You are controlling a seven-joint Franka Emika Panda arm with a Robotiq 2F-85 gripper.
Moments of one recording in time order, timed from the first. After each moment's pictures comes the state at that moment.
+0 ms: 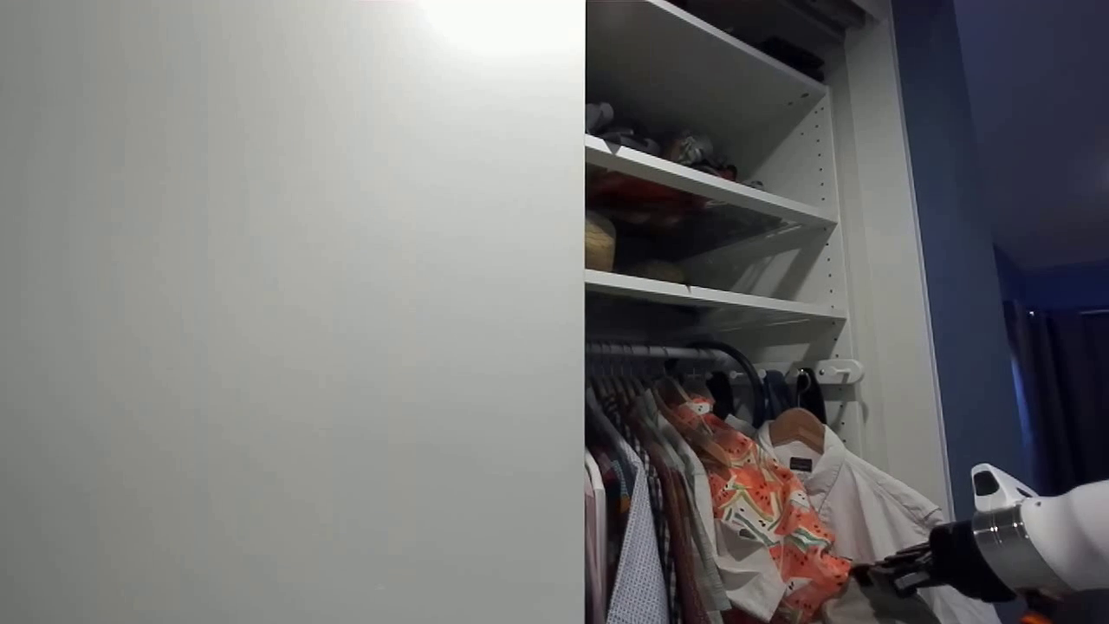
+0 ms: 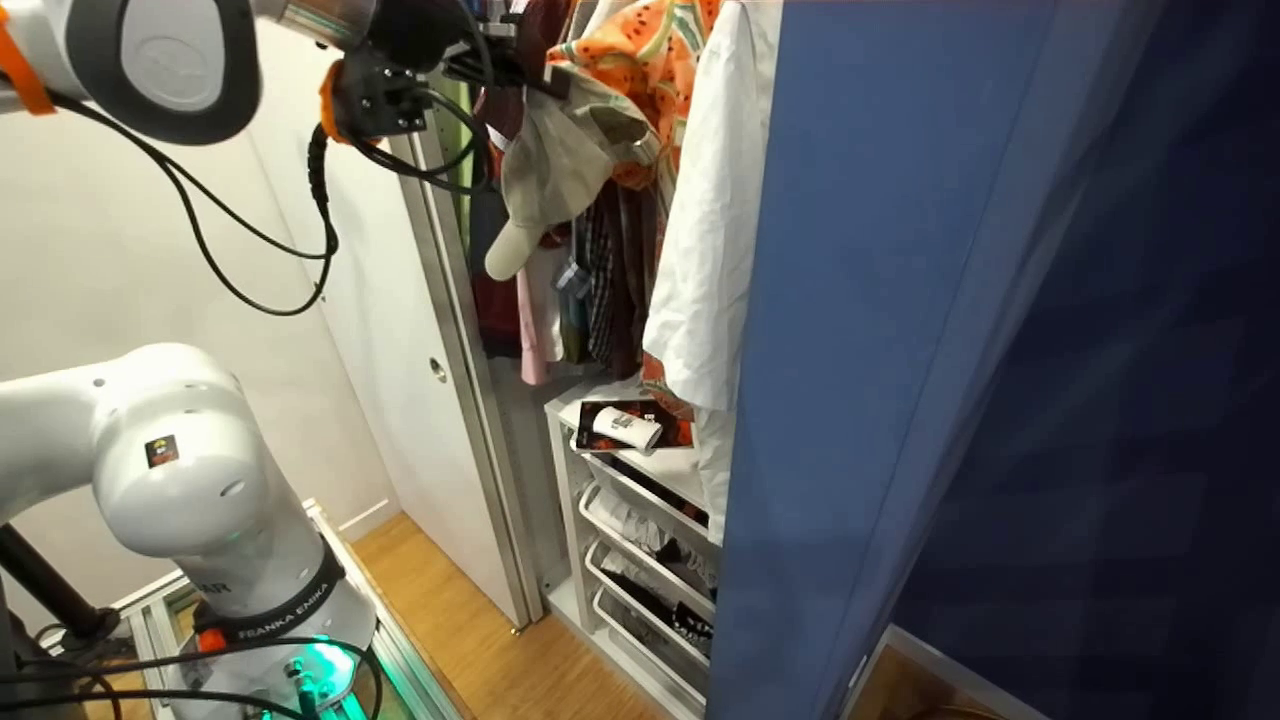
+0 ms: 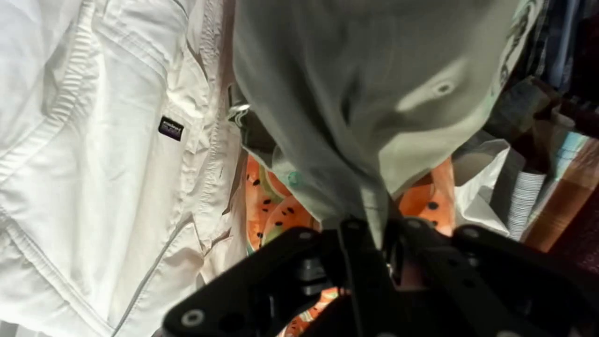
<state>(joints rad) -0.09 -1.23 -0.15 -2.73 -0.09 2.63 -0.27</state>
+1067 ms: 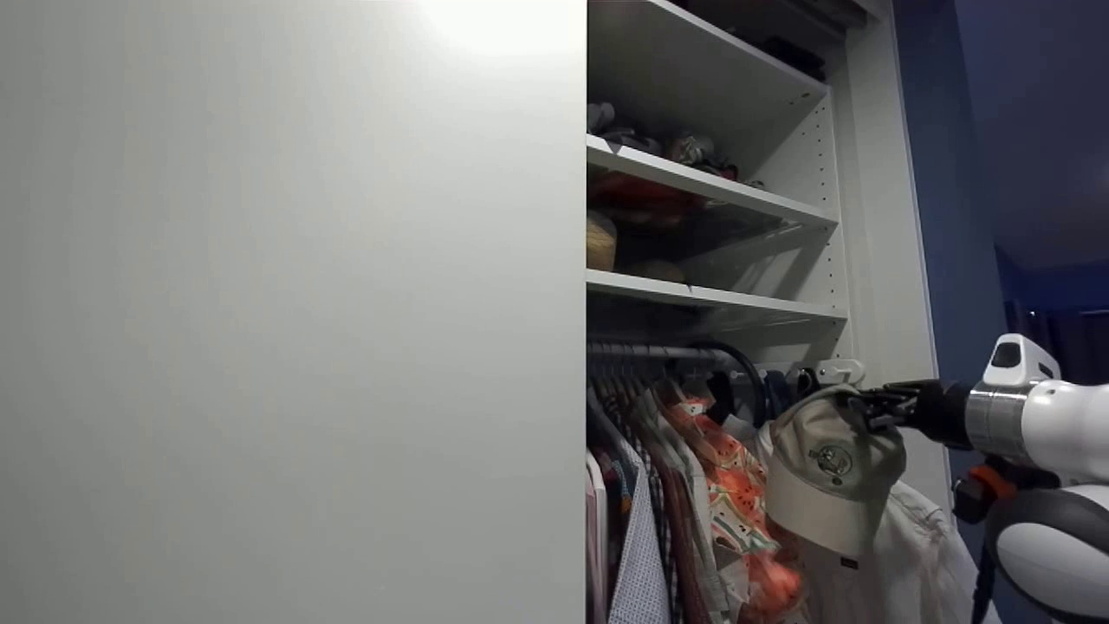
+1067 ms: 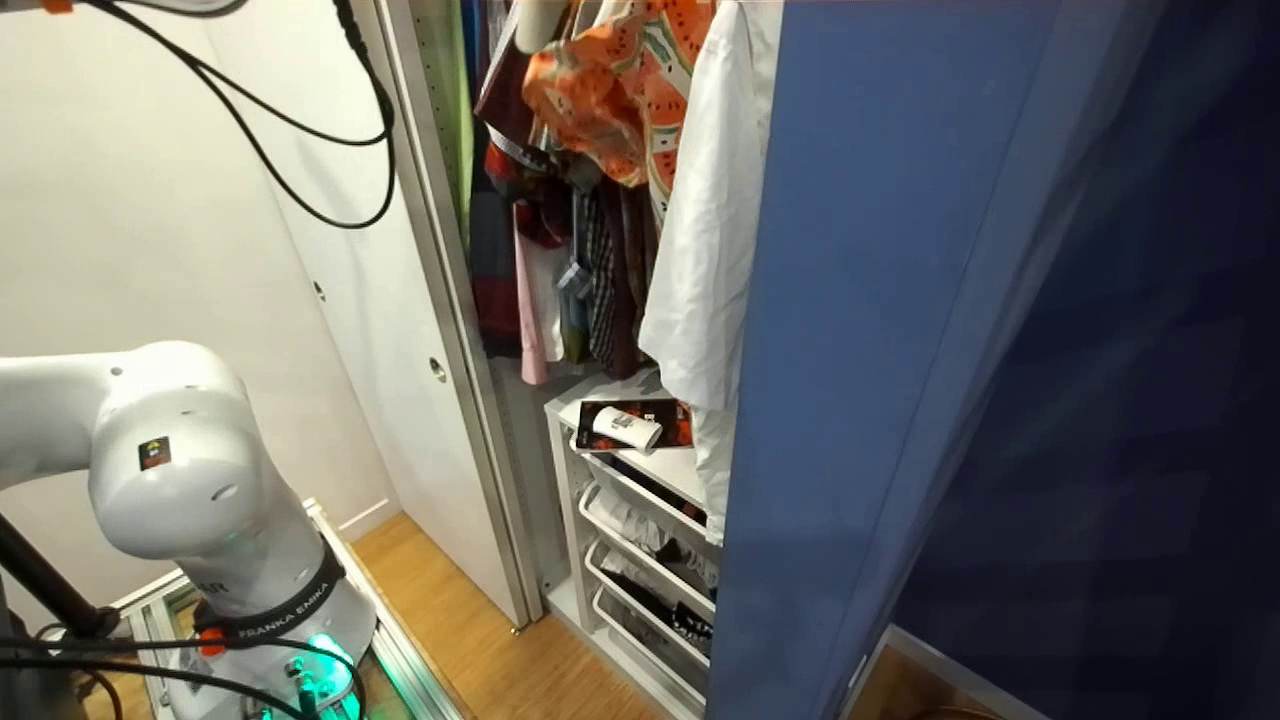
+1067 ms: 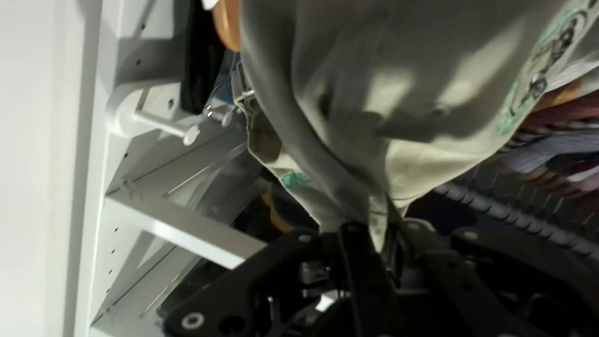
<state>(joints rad) -0.14 -1.03 -0.09 -2.46 -0.16 3.12 -0.27</state>
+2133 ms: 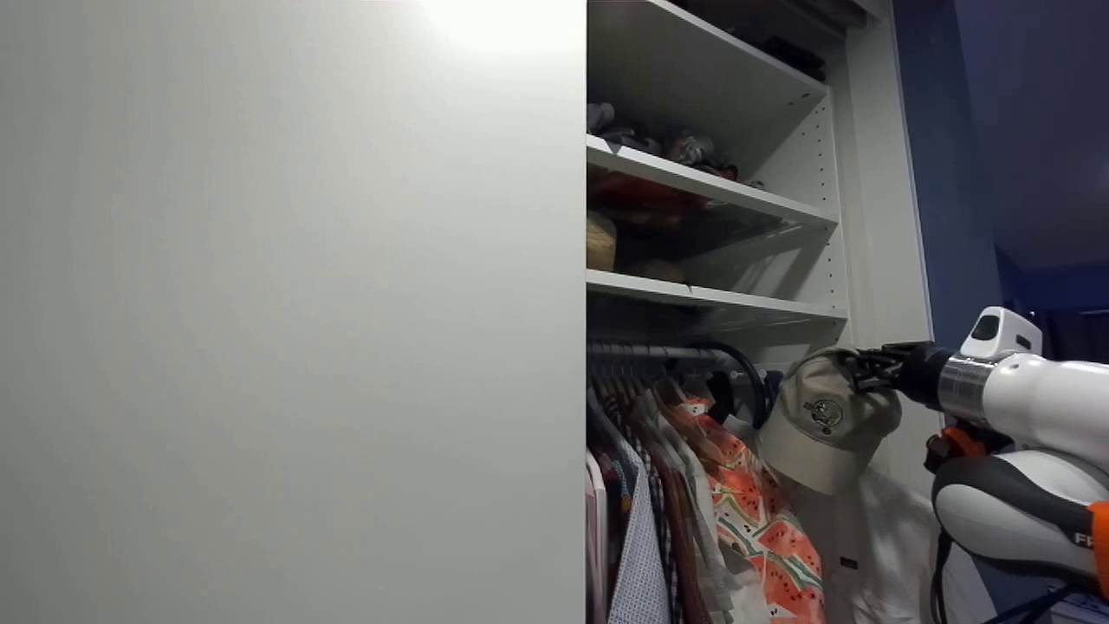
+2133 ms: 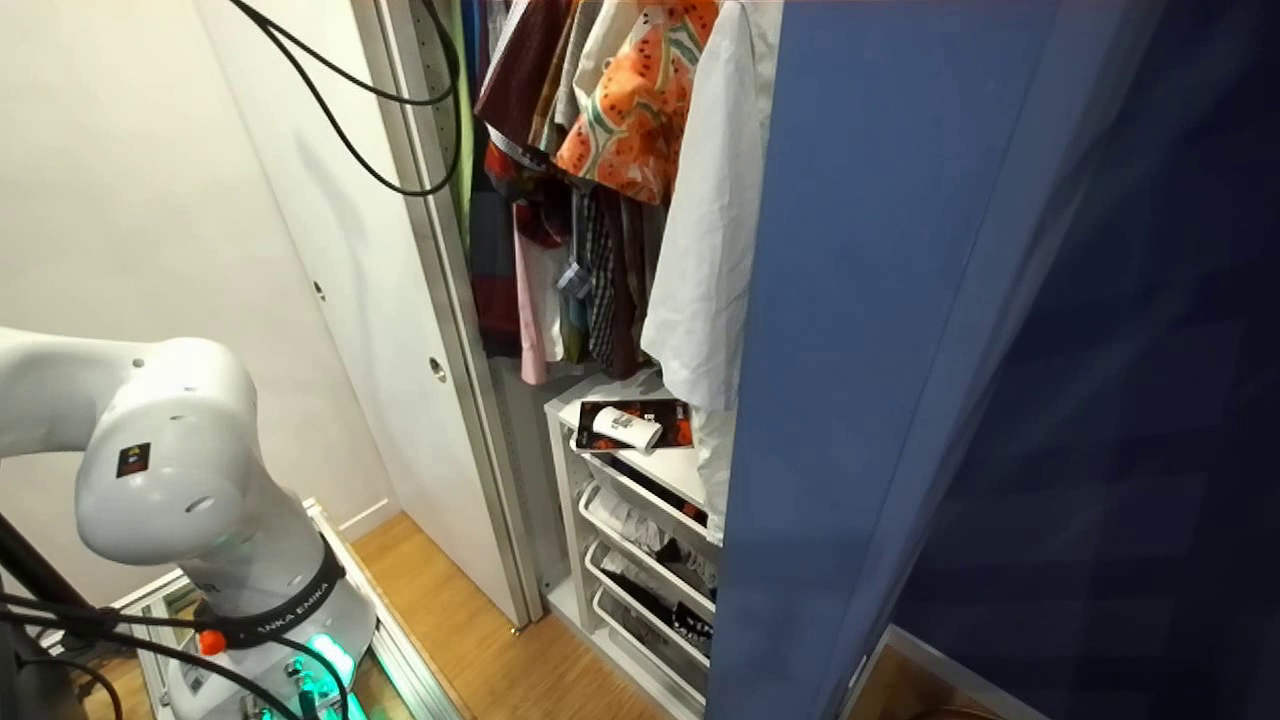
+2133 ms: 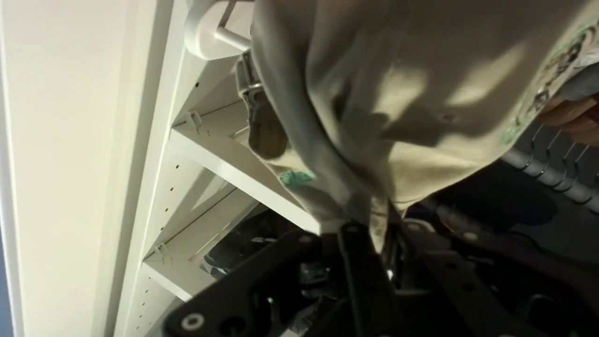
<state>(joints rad) -0.27 -0.86 -0.07 -2.32 -0.20 3.30 -0.27</state>
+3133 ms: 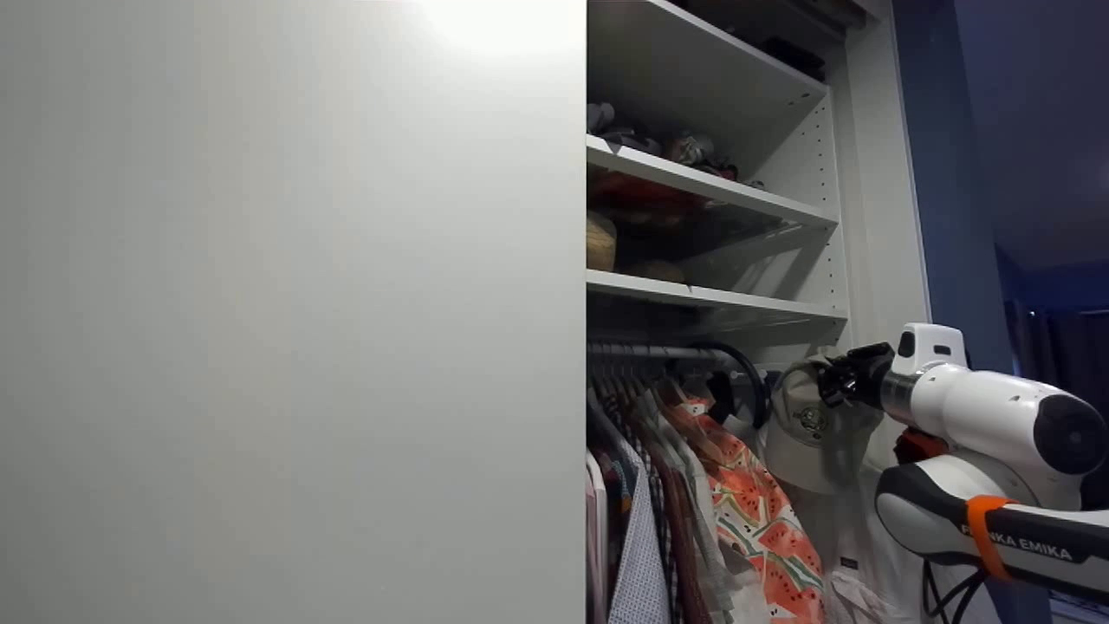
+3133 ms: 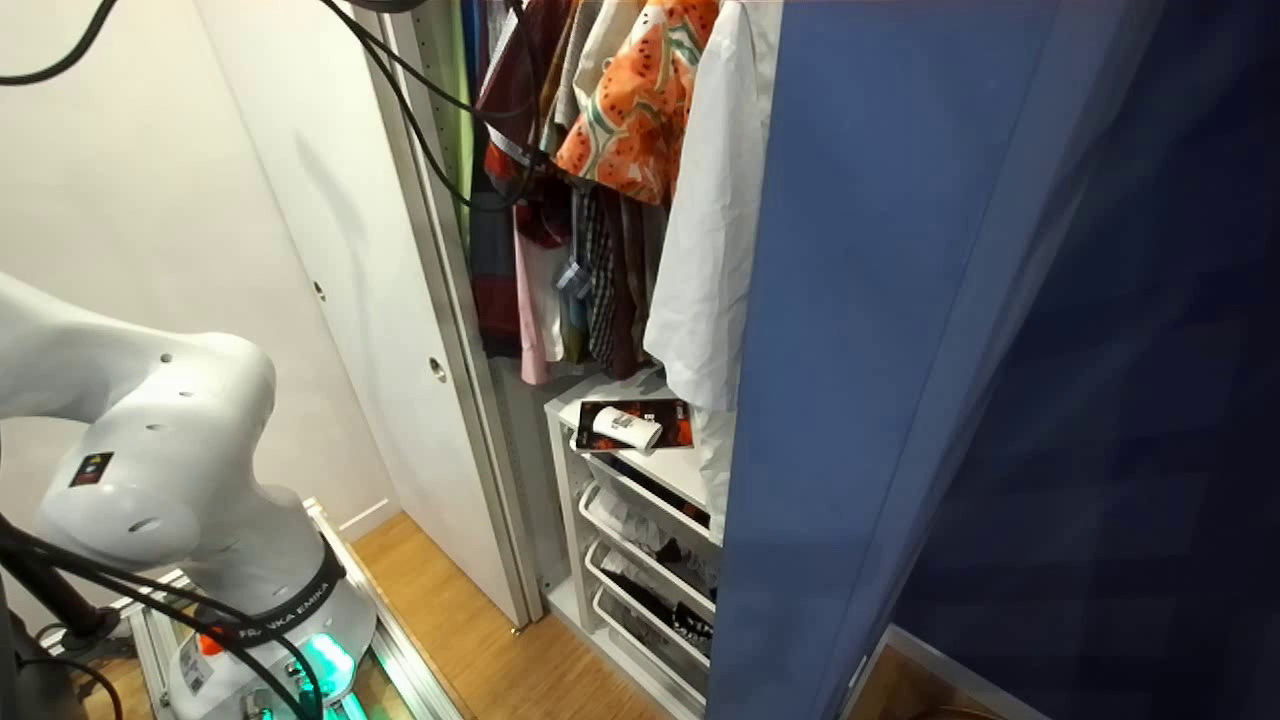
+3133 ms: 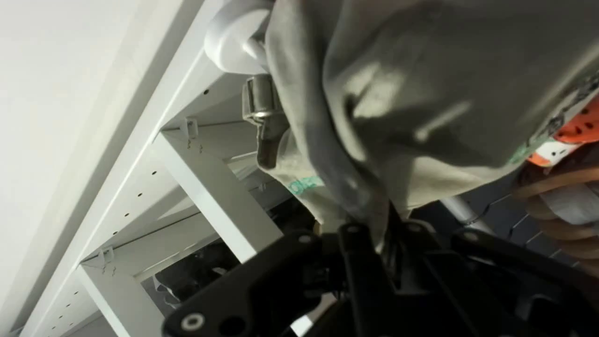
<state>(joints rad) -0.53 -0.67 0.07 -2.22 -0.26 3.39 -0.38</state>
